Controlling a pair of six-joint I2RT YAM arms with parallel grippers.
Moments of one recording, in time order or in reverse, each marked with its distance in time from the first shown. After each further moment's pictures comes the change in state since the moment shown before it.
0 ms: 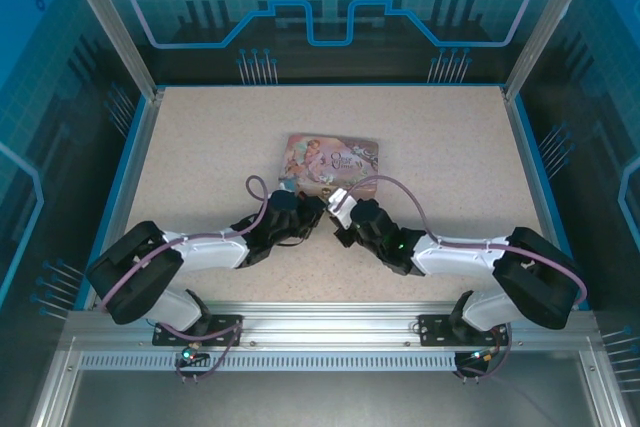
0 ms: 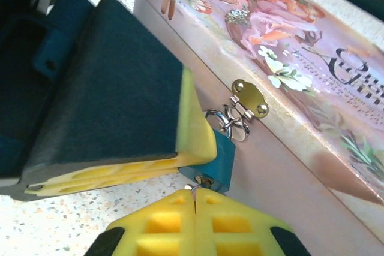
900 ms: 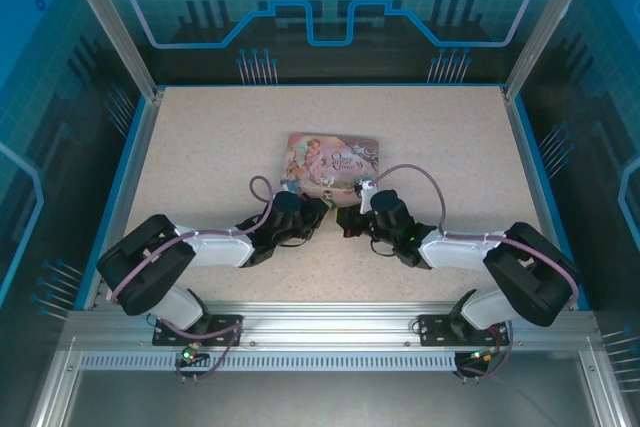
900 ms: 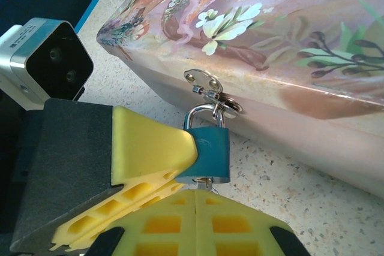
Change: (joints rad) left arm -0.004 0.065 0.002 0.051 -0.001 0.000; right arm -0.174 0.038 -0.076 0.160 -0.344 0.655
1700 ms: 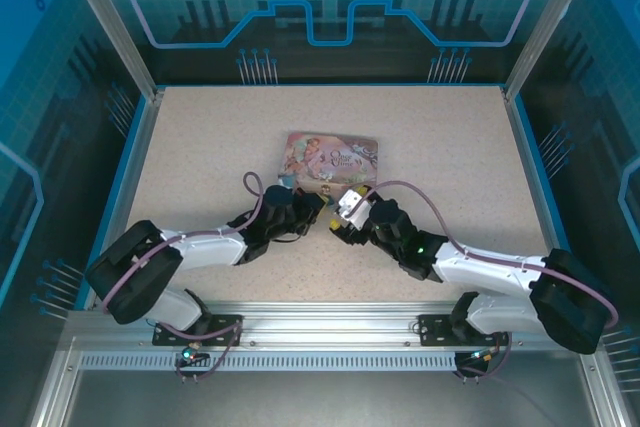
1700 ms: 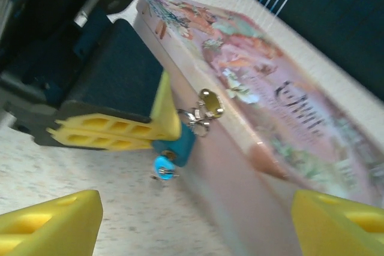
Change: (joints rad) left arm 0.064 -0.076 0.000 -0.046 0.082 0.011; right arm 0.166 -0.232 0.026 -0.212 0.391 -0.928
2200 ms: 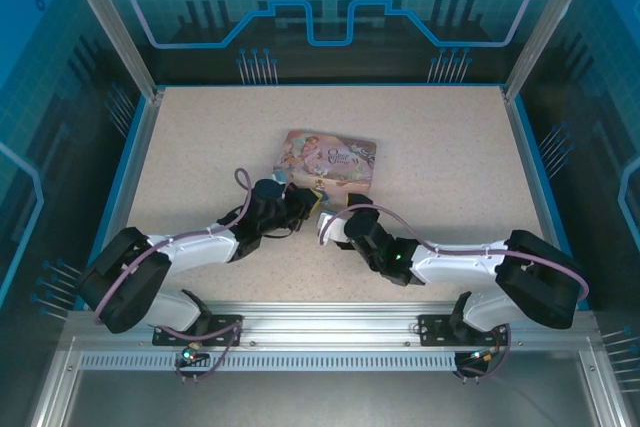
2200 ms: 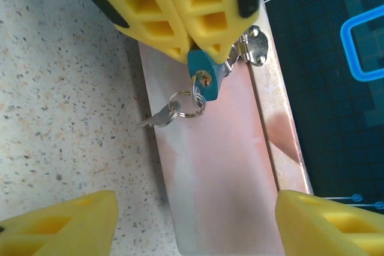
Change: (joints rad) left arm 0.065 -0.055 0.000 -0.051 0.081 0.023; right arm 0.126 0.186 0.031 0.053 0.308 -0.417
